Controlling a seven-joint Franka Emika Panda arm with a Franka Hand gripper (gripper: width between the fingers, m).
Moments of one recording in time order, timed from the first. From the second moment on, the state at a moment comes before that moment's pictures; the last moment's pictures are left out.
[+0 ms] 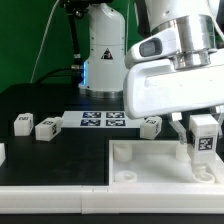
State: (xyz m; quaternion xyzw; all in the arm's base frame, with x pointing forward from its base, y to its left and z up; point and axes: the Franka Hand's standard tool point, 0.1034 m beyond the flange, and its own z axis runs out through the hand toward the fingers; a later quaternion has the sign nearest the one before) arm 0.628 0.116 0.080 -0.97 -0.05 -0.21 0.07
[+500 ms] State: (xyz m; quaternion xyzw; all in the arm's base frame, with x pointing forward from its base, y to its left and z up) arm 0.629 0.117 0.067 -0.97 -0.05 -0.21 0.07
